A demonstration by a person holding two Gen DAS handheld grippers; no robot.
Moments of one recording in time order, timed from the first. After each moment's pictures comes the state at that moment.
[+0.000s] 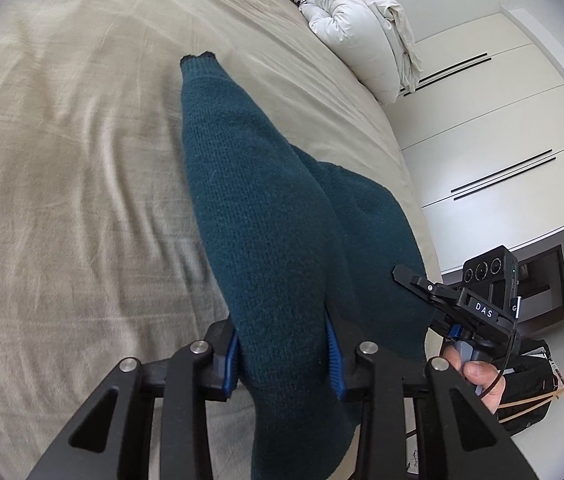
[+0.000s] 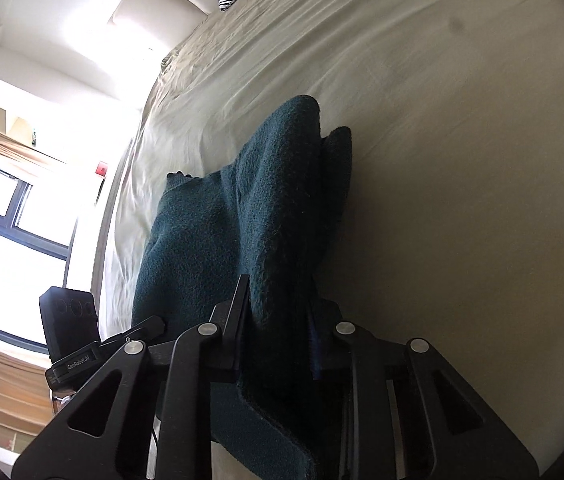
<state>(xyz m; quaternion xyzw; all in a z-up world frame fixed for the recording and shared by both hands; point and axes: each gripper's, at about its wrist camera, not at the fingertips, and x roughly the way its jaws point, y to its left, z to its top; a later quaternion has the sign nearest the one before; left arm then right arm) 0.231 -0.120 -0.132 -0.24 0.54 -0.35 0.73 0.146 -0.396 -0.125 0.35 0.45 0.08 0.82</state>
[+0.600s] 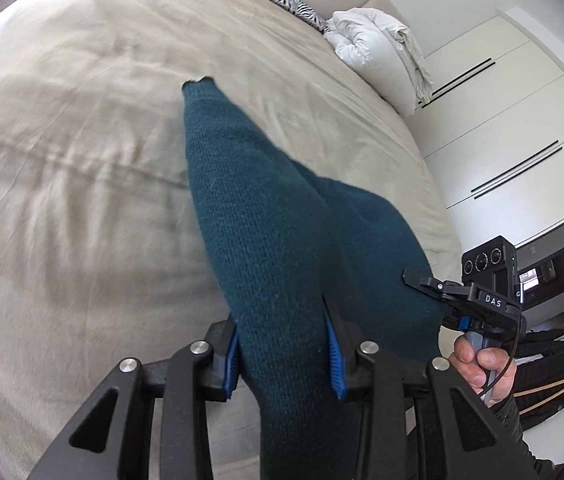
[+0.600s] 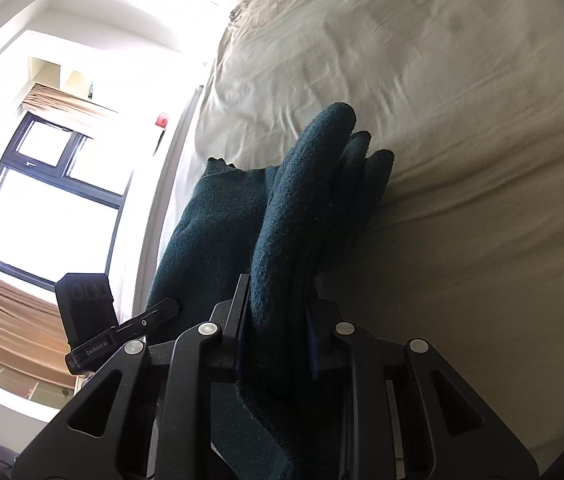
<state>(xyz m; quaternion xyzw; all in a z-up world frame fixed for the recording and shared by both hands) 0.094 0.063 -0.136 -0.21 0.53 -0.28 0.77 0.084 -0.217 -0.151 0.37 0.47 0.19 0.78</state>
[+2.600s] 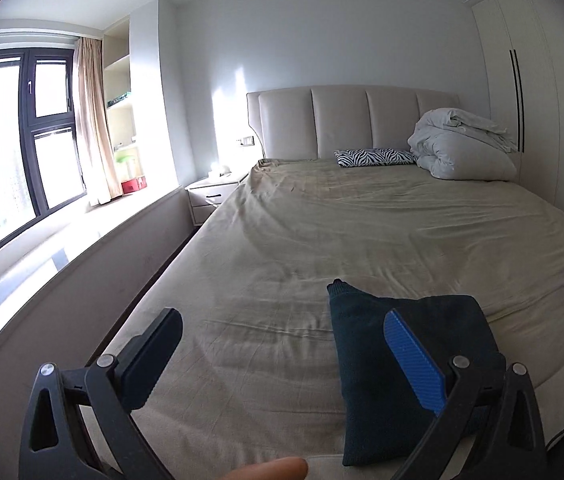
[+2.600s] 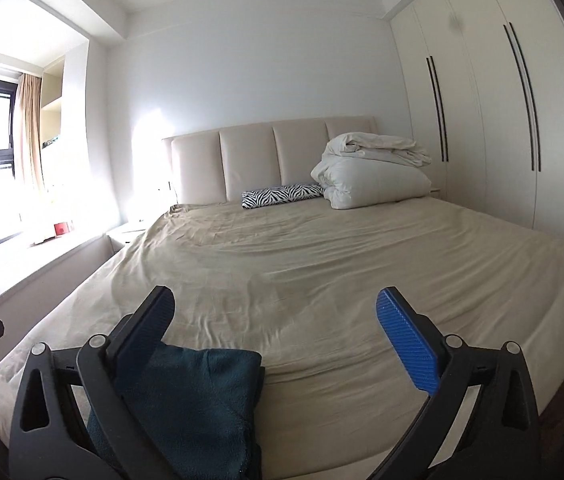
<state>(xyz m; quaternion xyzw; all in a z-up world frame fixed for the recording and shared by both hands) -0.057 0.050 0.026 0.04 0.23 0.01 0.97 -0.106 -0.155 0.046 0.05 0.11 -0.11 0.99</state>
